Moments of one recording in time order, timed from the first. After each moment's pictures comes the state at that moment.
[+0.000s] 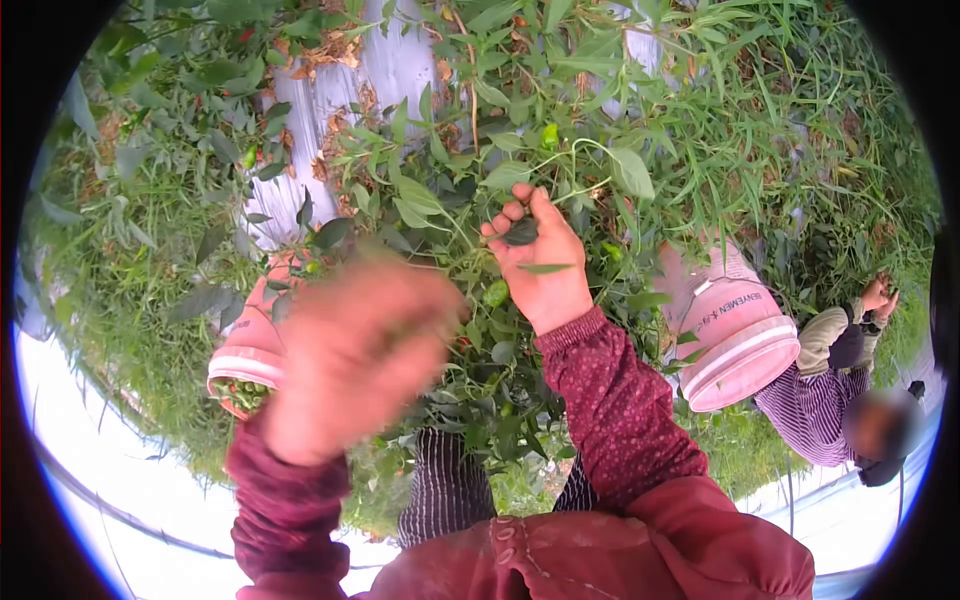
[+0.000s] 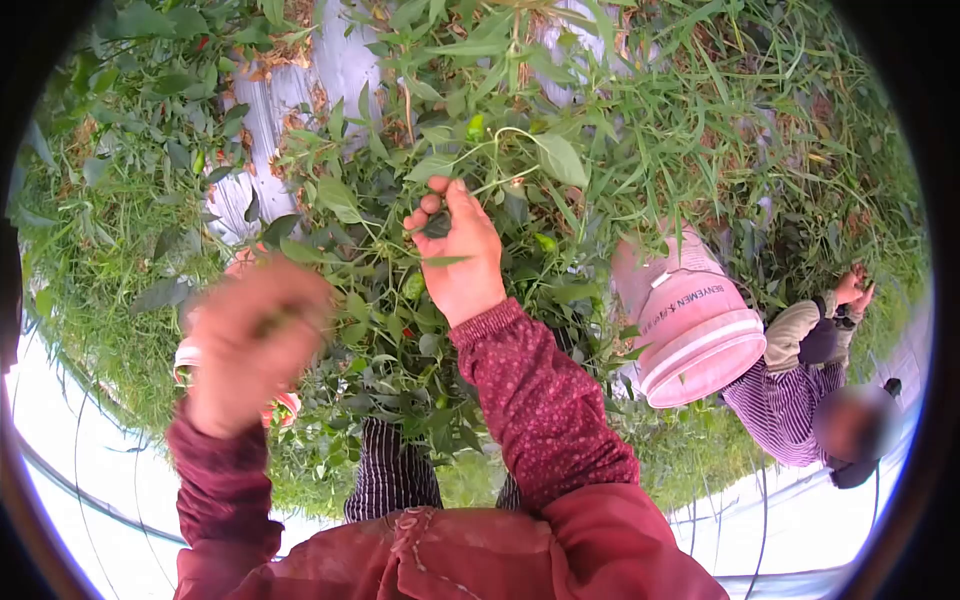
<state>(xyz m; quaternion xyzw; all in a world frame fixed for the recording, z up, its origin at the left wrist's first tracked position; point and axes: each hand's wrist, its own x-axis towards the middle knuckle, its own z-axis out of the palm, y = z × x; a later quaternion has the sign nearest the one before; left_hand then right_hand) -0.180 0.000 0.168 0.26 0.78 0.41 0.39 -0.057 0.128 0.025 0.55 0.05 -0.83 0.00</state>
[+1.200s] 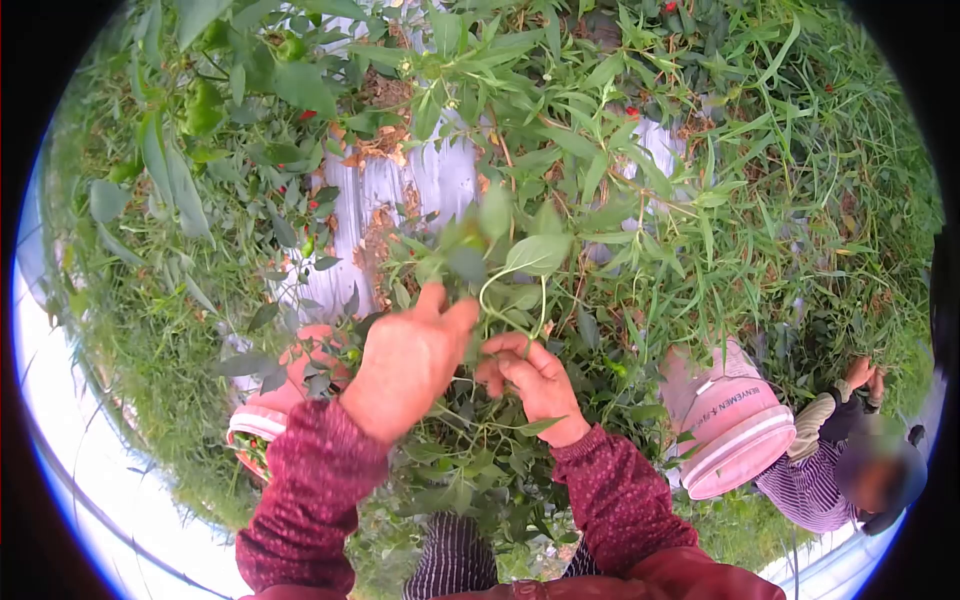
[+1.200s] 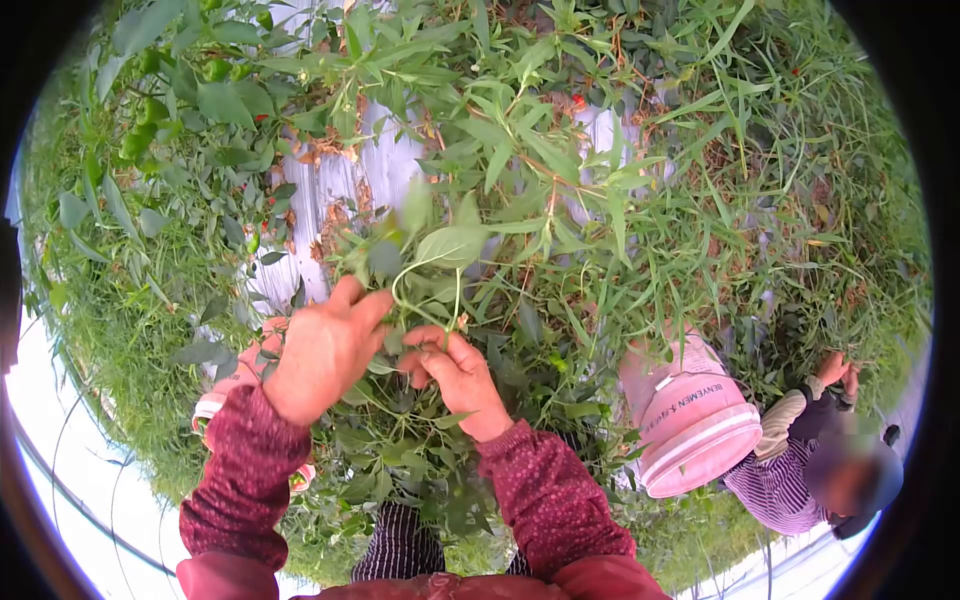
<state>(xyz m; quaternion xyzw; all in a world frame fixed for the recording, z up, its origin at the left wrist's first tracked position) -0.208 0.006 0.108 0.36 0.87 0.11 0.31 -0.069 0.124 0.056 0.39 0.28 -0.85 0.24</state>
